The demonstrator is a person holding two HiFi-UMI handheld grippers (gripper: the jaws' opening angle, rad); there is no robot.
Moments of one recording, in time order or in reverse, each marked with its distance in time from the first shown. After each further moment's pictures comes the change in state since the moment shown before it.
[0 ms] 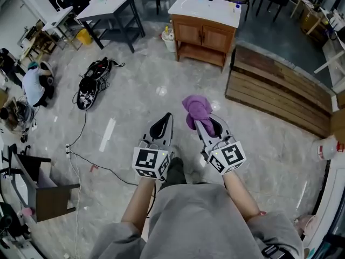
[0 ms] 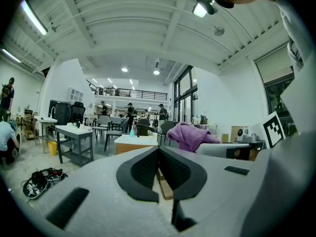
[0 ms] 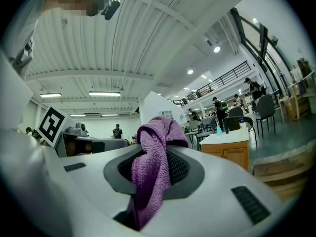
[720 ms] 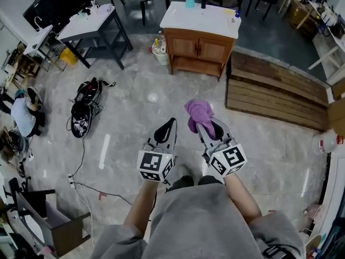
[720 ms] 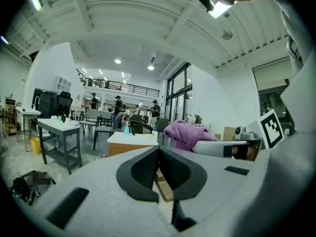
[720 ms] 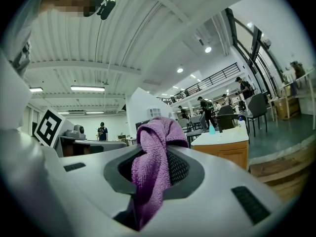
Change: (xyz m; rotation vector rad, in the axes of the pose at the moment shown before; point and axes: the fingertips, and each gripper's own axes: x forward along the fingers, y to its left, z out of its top) left arm 0.128 0.143 0.008 -0.034 0.047 -0.157; right arm 0.175 -0.061 0.000 0.023 0.027 -0.154
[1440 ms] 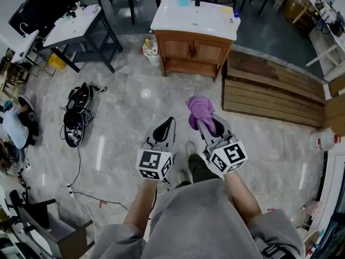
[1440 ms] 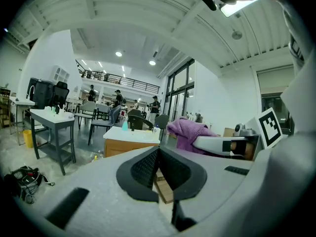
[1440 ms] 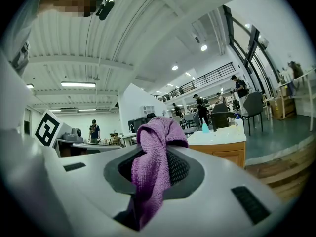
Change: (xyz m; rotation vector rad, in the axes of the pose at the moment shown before) left arm 0.103 0.062 -0.010 -0.052 0.048 -0.043; right arm 0.085 -0.083 0.000 0.012 0.034 -0.074
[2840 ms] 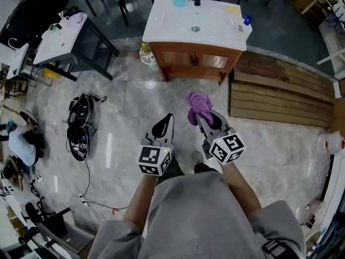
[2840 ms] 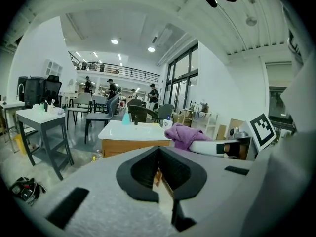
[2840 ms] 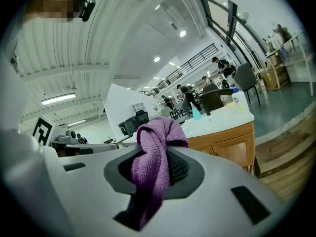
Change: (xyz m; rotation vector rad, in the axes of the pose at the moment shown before) left arm 0.203 0.118 0.015 0.017 0.139 -0.015; right arm 0.186 -0.162 -0.019 0.238 0.069 -0.047
